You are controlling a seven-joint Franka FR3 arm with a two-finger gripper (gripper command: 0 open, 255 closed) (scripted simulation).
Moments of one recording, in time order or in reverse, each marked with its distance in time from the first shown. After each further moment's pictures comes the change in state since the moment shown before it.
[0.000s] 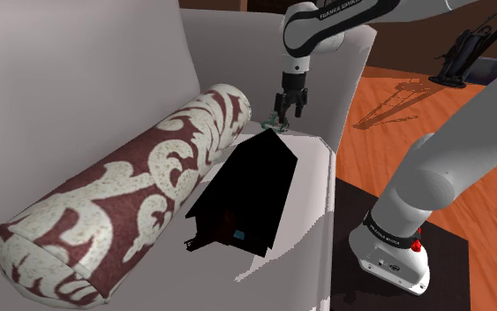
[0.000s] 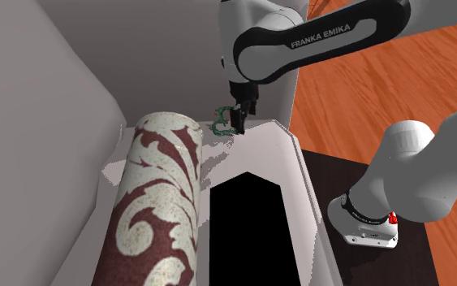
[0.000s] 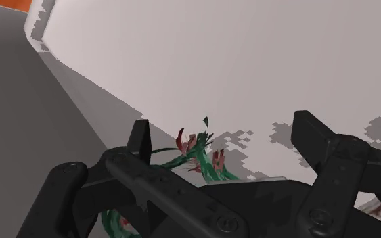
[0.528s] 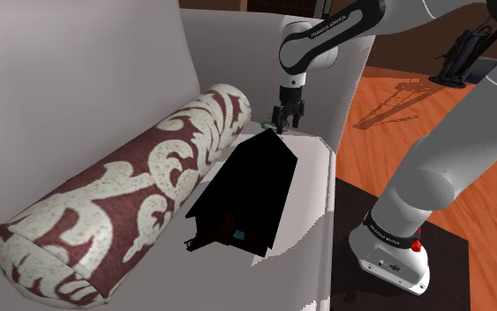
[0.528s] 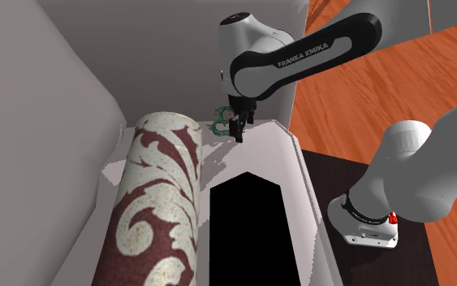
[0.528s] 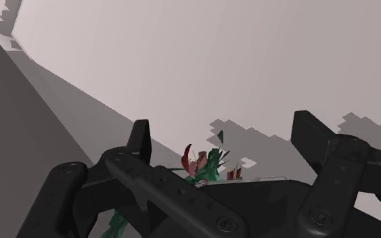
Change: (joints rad) arm -0.002 0.072 -0.010 -0.054 0.015 0.118 -0.011
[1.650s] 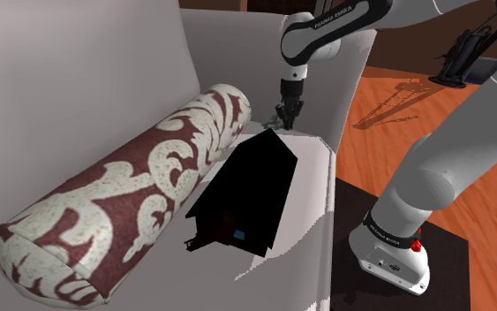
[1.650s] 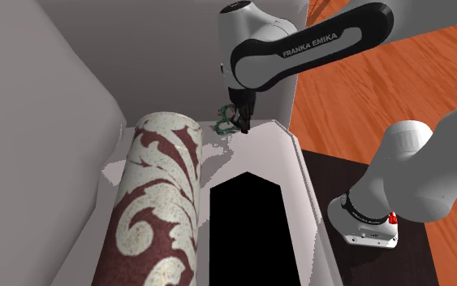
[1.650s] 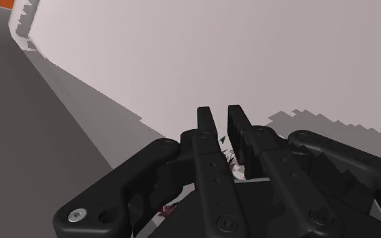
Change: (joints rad) arm 0.000 -0.031 0.003 0.033 -0.004 -0.062 0.006
